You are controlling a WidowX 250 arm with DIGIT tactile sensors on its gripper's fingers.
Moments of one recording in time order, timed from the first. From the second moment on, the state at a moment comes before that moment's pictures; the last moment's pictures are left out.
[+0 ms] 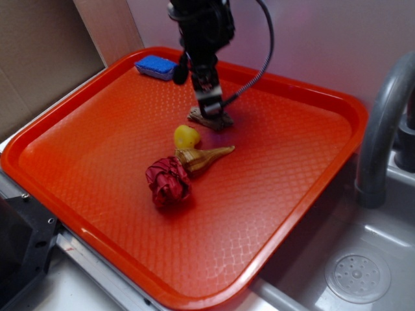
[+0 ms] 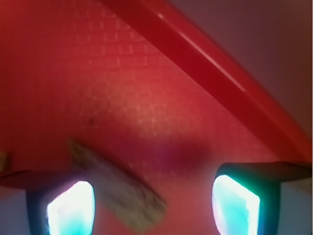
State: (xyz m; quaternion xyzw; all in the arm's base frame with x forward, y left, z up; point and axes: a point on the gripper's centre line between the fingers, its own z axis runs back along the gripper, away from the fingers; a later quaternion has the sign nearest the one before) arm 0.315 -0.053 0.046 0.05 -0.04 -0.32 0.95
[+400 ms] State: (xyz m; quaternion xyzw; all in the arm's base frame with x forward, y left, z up) arm 0.283 -0.060 0.035 -0.03 -0.02 -0.35 0.93
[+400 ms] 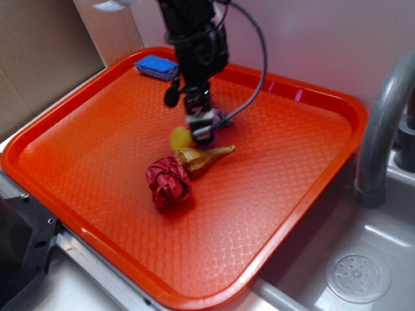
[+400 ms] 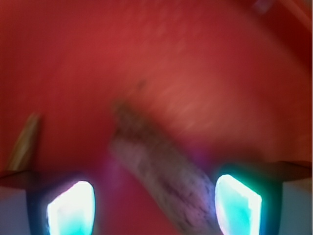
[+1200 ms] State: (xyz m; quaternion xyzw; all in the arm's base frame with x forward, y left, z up) arm 0.296 -0.061 0.016 0.03 -0.02 -0.38 0.92
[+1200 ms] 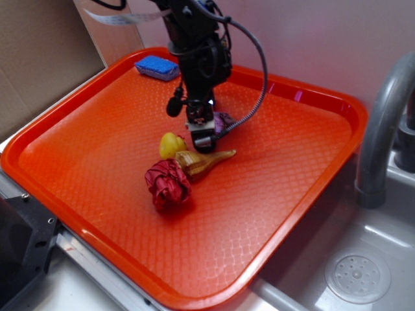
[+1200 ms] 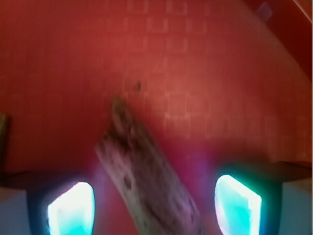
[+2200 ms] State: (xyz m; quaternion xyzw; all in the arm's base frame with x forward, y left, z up) arm 0.278 -0.020 0.085 0.12 -0.11 -0.19 0.97
